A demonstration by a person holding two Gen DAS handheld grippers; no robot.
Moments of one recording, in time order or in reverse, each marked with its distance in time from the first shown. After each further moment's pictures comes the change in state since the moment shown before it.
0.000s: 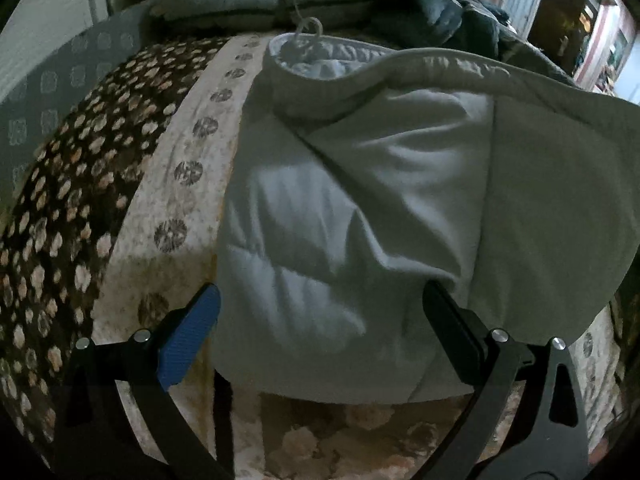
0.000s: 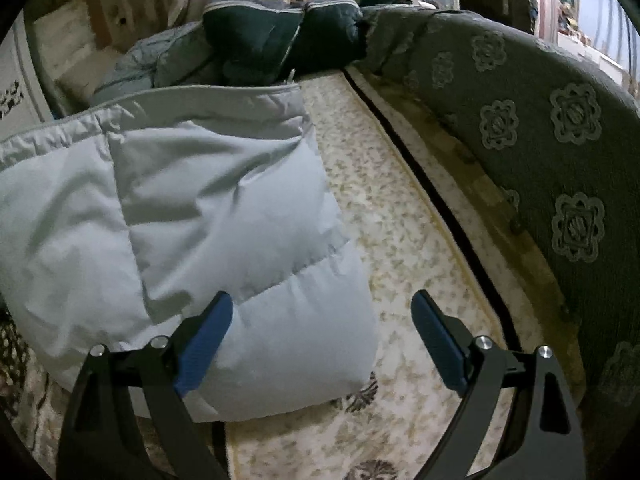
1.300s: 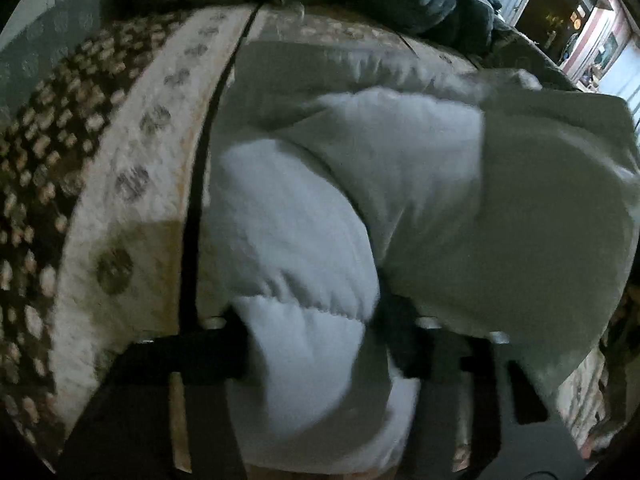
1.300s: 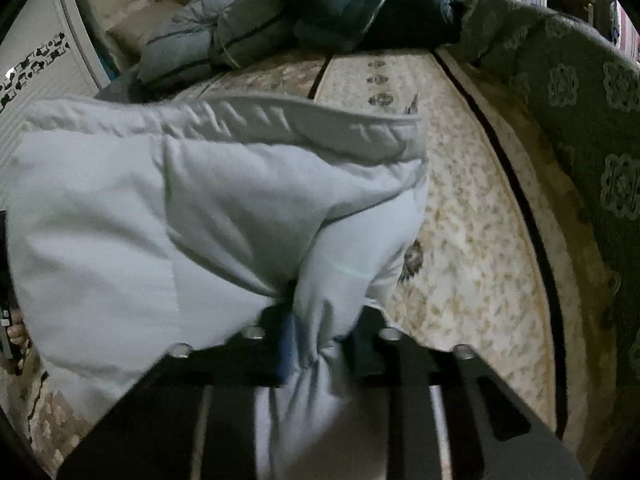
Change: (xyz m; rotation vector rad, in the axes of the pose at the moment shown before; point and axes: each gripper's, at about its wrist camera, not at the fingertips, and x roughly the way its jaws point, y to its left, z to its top) left arm 0.062 0.012 0.043 -0.007 0.077 -0.114; right arm 0.077 0.046 0.057 -0.174 0.104 0.196
